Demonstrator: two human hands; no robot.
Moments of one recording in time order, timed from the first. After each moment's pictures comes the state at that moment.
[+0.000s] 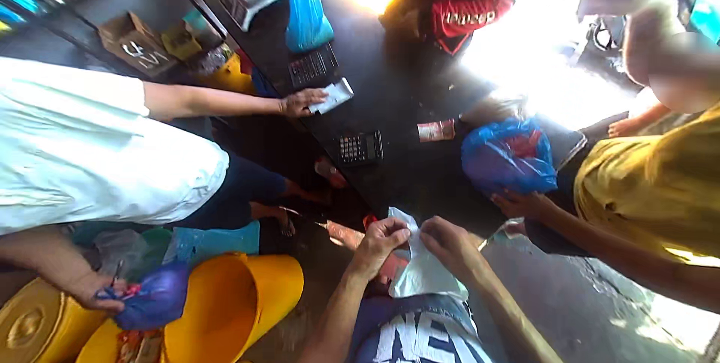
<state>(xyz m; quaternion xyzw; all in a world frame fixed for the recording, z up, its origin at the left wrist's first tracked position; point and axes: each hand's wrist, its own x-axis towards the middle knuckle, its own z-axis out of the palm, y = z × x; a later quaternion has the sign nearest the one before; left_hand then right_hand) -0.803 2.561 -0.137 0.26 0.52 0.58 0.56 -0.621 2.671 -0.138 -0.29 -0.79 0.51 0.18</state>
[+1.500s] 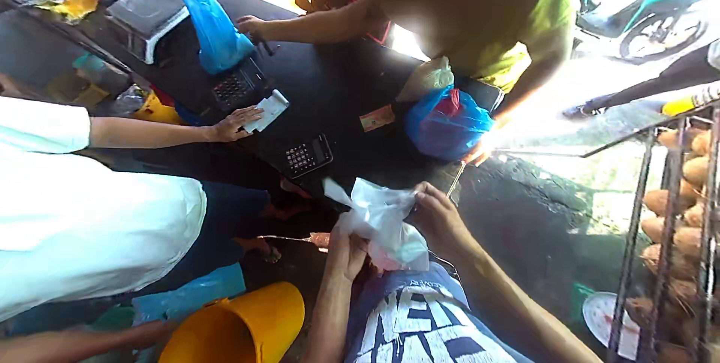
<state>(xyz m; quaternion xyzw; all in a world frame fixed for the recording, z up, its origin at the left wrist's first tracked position) -0.773 2.566 -0.145 0.02 0.49 0.66 0.57 -0.591 2.668 -0.119 -0.27 -0.33 0.81 0.41</state>
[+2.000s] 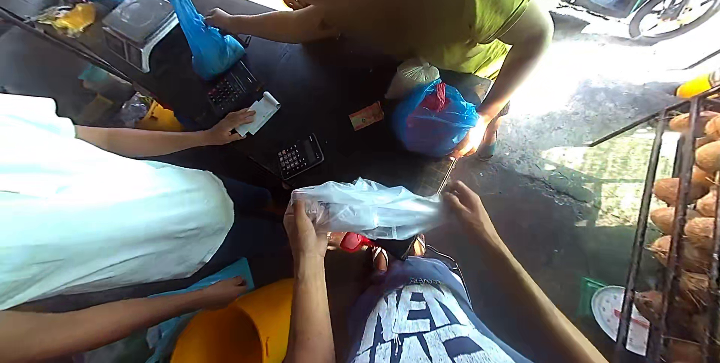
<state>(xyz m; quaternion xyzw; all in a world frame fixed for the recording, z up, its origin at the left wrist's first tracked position) -0.803 2.609 -0.107 0.13 0.62 0.70 0.32 -0.496 2.698 -0.183 -0.46 -0.57 0.59 0.35</state>
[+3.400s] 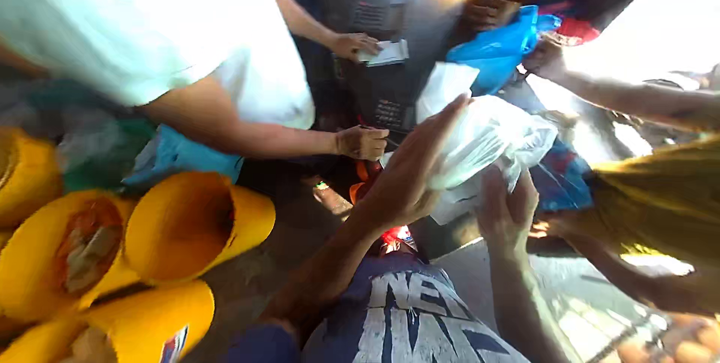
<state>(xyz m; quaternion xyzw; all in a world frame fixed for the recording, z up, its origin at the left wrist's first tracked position) -0.858 2.554 -0.019 0.59 0.53 0.61 0.05 -0.704 2.656 -0.032 -0.15 -0.76 0.46 0.43</state>
